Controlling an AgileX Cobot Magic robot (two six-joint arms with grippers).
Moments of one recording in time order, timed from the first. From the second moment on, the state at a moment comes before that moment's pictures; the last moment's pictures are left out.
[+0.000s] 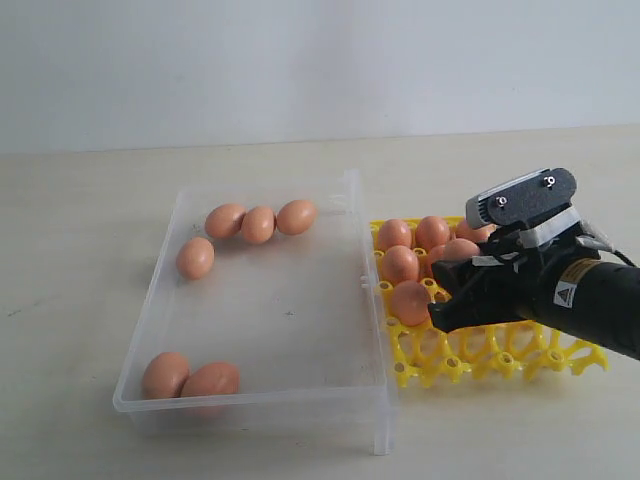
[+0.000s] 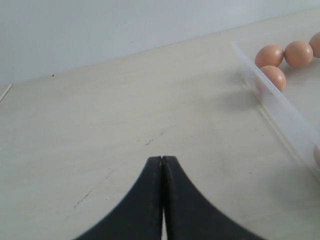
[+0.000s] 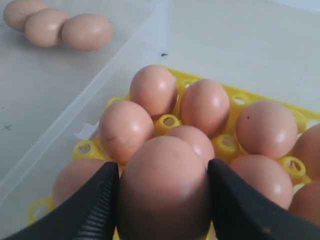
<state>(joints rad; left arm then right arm) -0.01 0.01 0.00 -0.05 0.37 0.23 0.37 1.64 -0.45 -0.10 -0.52 0.01</state>
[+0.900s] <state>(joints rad) -0.01 0.01 0.00 -0.05 0.37 0.23 0.37 1.71 -0.45 -0.11 -0.56 -0.01</state>
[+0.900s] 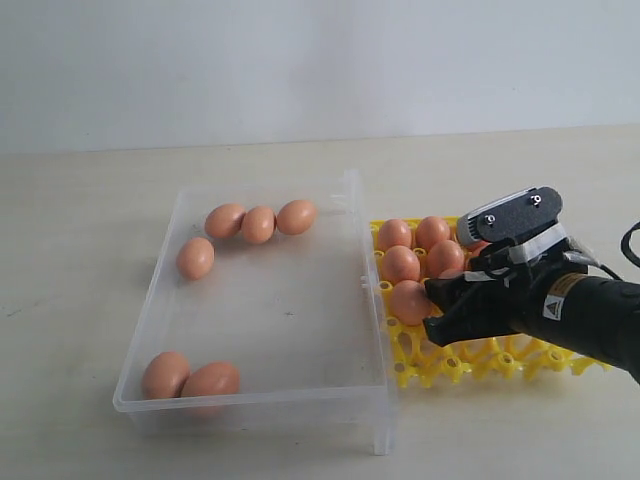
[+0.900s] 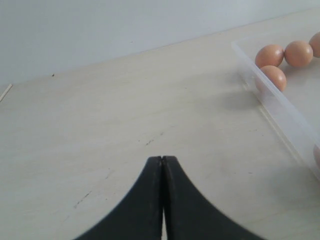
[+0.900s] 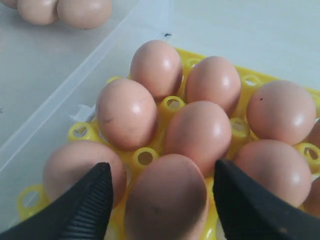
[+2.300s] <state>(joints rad) -0.01 0.01 0.00 -0.05 0.37 0.23 0.68 2.47 -2.05 0.42 0.71 0.50</state>
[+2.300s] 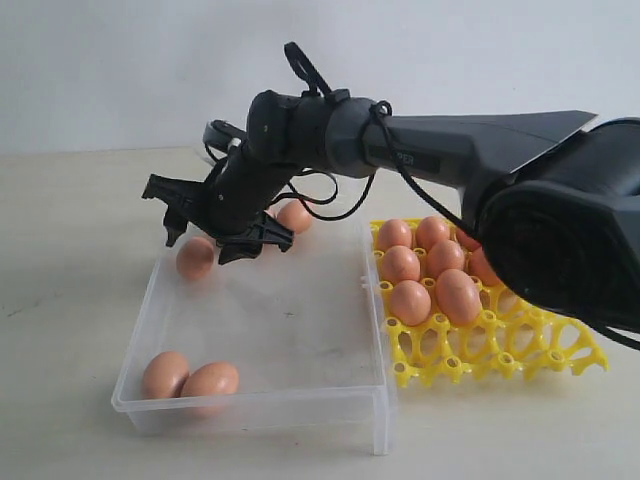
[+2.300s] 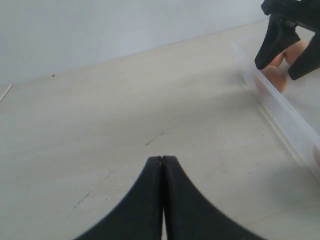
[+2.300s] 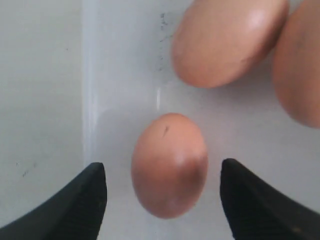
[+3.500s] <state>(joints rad) -0.01 0.01 0.00 -0.05 0.37 0.23 0.57 1.78 -0.99 0.11 -0.25 0.21</state>
